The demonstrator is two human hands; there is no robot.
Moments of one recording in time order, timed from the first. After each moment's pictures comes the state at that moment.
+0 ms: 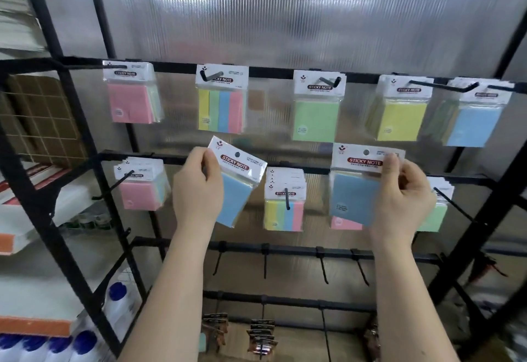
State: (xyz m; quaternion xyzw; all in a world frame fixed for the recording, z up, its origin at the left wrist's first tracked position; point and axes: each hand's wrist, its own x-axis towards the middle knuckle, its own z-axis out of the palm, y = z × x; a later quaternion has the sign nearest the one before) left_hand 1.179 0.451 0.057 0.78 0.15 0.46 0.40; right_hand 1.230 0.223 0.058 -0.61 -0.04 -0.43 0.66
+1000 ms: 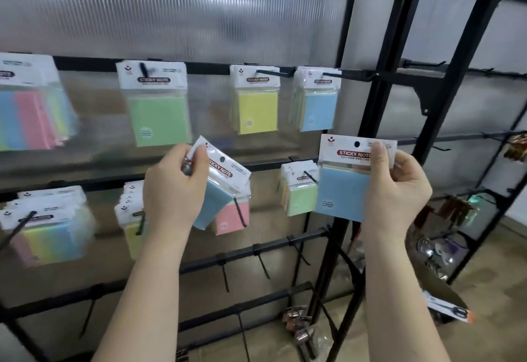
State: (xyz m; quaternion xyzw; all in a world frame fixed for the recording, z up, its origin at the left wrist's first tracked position) left_hand 1.258 0.285 0.061 0.79 -0.03 0.44 0.43; right_hand 1.226 0.053 0.072 -0.56 0.05 -0.52 0.63
